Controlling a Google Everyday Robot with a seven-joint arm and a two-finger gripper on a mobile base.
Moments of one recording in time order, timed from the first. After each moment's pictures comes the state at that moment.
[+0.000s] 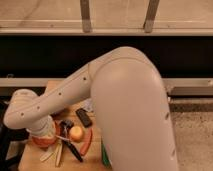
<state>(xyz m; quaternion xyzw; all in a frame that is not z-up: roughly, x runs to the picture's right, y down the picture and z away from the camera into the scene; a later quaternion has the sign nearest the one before) -0.261 0.205 0.683 -0.30 0.05 0.09 0.95</state>
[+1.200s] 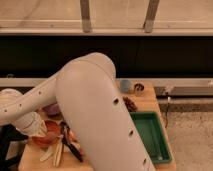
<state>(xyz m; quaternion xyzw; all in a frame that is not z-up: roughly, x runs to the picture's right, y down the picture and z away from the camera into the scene) -0.305 0.208 0.716 -0.32 0.08 0.04 0.94</state>
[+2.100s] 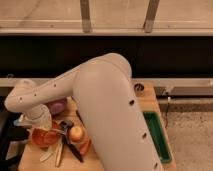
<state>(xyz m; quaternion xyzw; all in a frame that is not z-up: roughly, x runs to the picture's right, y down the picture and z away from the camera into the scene) -0.285 0.186 0.730 -0.35 0.06 0.11 0.93</state>
